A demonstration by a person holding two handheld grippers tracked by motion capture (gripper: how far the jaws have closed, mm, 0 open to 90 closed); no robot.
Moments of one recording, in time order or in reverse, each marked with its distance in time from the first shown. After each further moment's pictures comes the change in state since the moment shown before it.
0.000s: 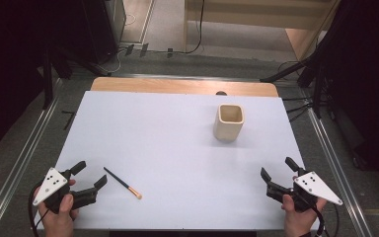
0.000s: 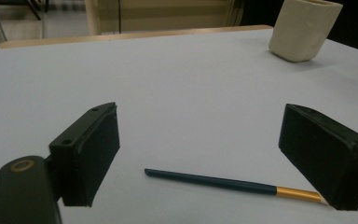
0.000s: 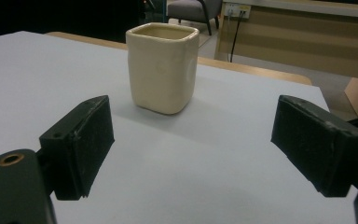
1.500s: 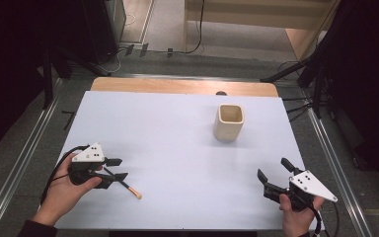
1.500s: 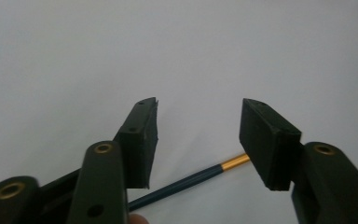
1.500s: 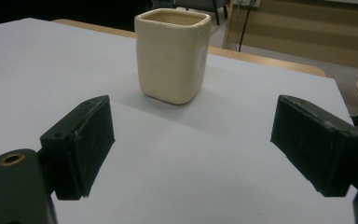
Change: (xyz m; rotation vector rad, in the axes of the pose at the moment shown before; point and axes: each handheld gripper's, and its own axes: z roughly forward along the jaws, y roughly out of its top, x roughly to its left) left arm -0.007 0.066 0.068 0.504 -0.405 0.295; right arm 0.004 -0.002 0.005 0.049 0.026 -0.001
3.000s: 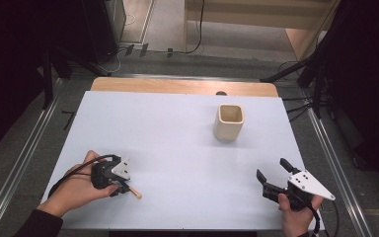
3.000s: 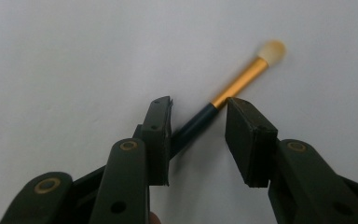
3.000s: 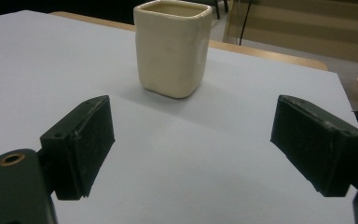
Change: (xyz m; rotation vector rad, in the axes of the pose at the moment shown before) left arm -0.009 0.006 0.050 0.433 -0.115 0.322; right arm 0.000 -0.001 0.003 0.024 -0.002 -0.009
